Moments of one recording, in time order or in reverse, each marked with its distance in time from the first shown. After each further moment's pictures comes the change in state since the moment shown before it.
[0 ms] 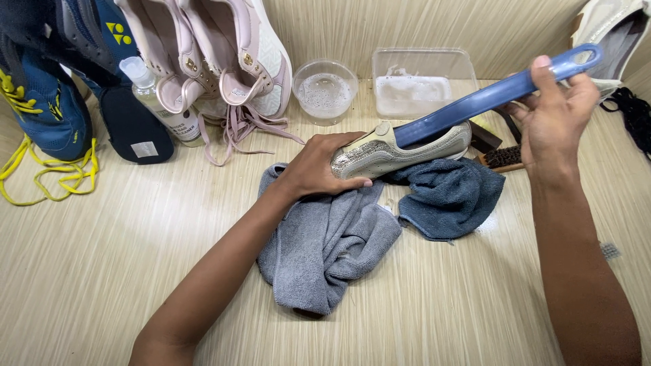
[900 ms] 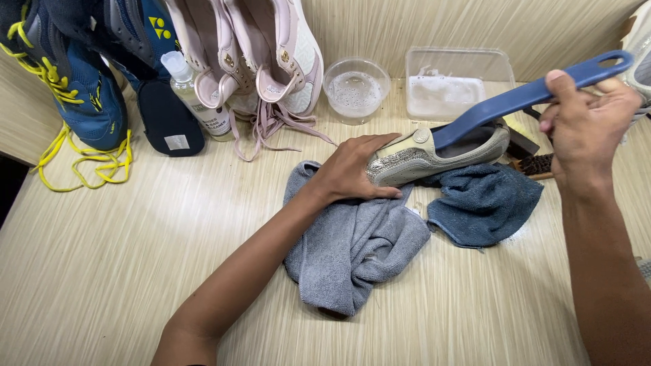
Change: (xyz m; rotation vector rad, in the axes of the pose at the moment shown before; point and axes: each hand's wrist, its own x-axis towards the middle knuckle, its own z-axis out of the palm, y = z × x) left_hand -0.008 -0.018 0.020 0.058 -0.023 -0.014; right_hand -0.003 0.021 0.001 -0.213 -0.139 -0.260
